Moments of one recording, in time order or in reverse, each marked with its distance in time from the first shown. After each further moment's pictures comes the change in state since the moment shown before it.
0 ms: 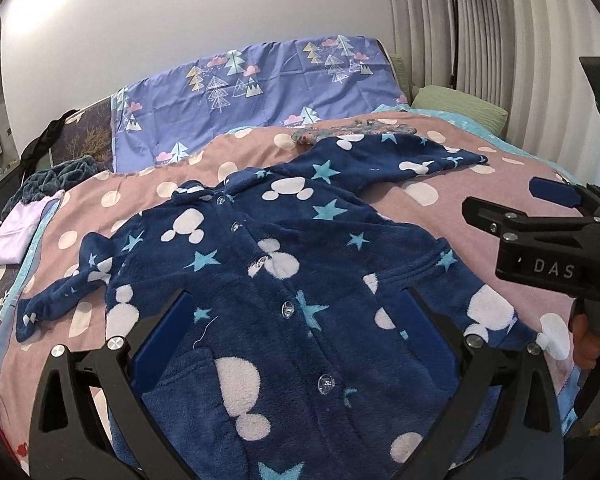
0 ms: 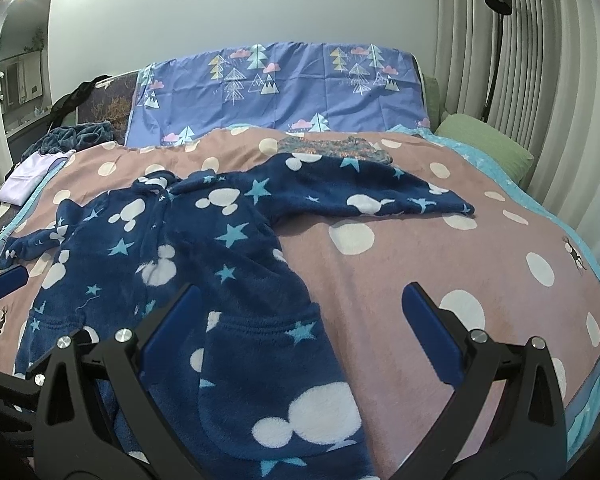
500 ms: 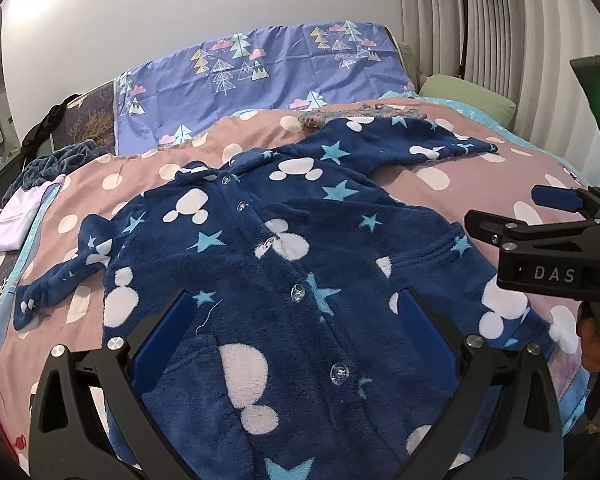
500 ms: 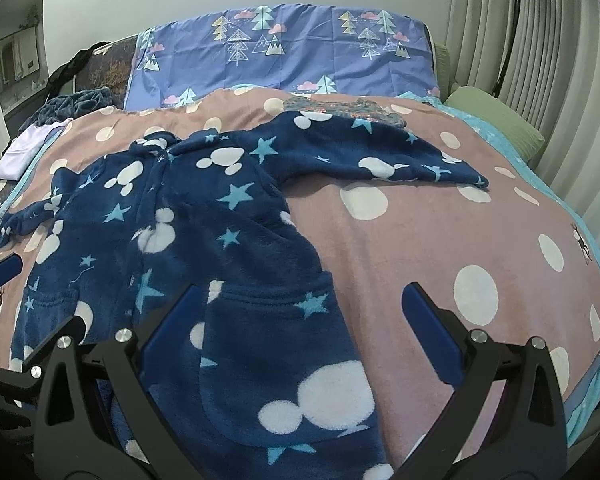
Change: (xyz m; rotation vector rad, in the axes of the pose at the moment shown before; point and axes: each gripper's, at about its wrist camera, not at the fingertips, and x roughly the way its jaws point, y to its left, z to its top) left arm 0.013 0.009 -0.009 -0.013 0.051 0.010; right arm 0.024 0.012 -0.004 -0.030 0.138 0.006
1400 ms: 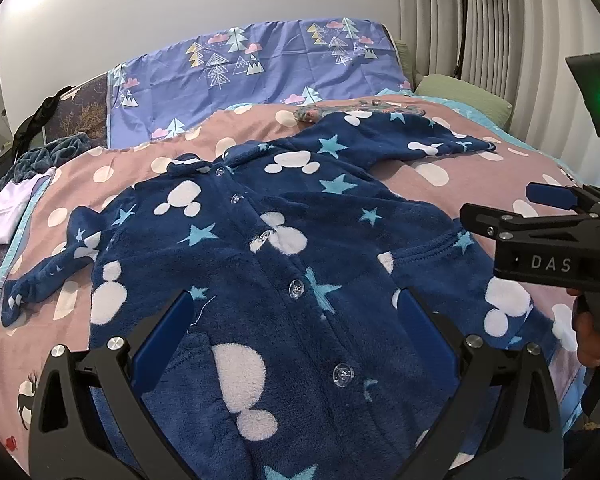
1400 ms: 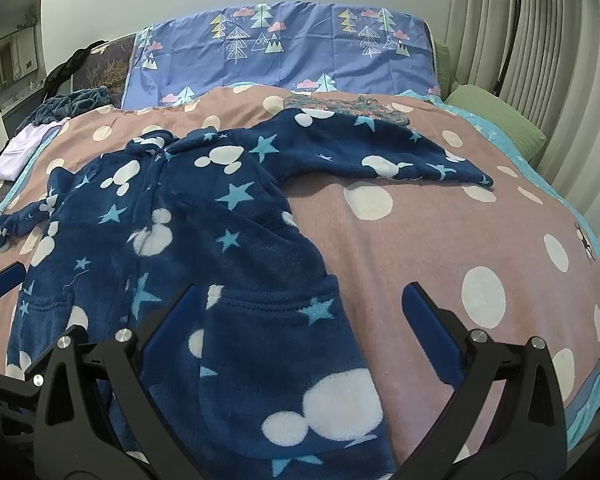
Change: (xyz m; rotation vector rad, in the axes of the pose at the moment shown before) left arm 0.014 0.004 -0.004 -0.013 0.005 -0.033; right arm 0.010 0.001 0.005 0.000 0.004 -0.003
